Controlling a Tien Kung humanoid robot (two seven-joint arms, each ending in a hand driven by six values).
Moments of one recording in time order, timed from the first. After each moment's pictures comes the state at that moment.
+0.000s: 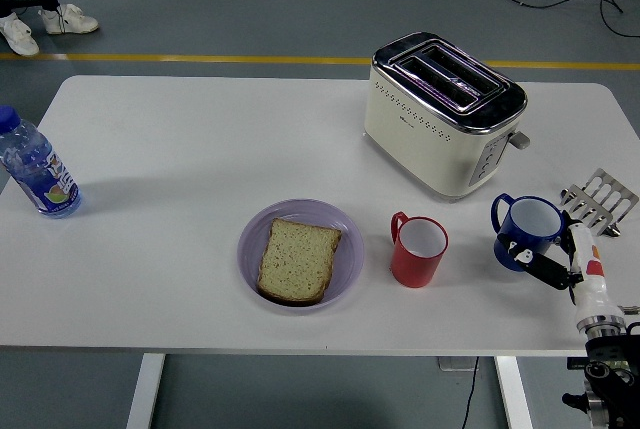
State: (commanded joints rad) left arm -0.10 0.02 -0.69 -0.18 1.48 -0.10 0.38; right arm 0.12 -0.24 1.05 1.09 -1.16 -0.51 0.38
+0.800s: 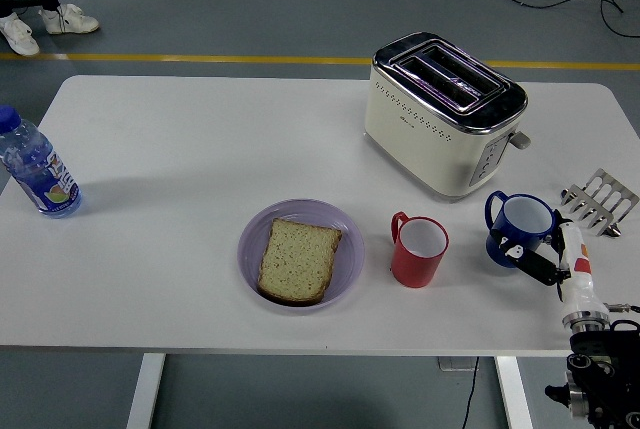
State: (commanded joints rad) left arm -0.09 0.02 -0.69 -0.18 1.49 -0.11 0.38; right arm 0.17 -0.16 1.07 0.98 -1.15 -0.51 0.41
